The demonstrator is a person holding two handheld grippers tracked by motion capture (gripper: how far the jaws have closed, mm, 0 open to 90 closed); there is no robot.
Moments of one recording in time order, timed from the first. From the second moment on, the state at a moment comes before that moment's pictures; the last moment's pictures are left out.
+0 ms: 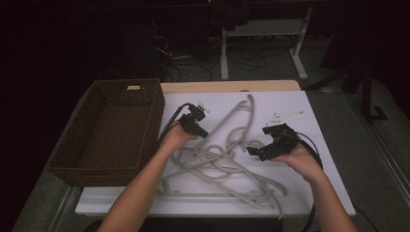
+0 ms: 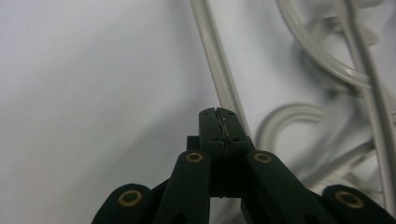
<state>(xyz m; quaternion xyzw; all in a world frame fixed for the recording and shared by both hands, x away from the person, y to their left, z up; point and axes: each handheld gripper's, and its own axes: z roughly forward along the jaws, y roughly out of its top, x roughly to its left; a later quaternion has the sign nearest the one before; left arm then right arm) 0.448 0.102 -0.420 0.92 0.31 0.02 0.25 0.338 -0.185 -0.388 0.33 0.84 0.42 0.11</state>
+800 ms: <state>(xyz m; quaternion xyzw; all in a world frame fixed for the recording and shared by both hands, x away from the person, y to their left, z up) 0.422 0.057 -0.419 0.91 0.26 -0.02 0.31 0.338 -0.190 -0.390 0.35 0.83 0.41 0.12</state>
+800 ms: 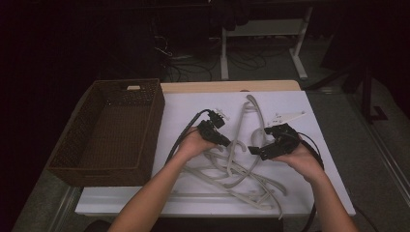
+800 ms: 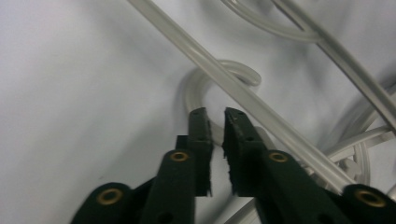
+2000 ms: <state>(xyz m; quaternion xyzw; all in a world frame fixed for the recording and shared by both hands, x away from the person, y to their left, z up) 0.373 0.143 -0.417 0.87 0.29 0.01 0.40 0.352 -0.180 -0.444 0.53 0.80 0.27 0.03</state>
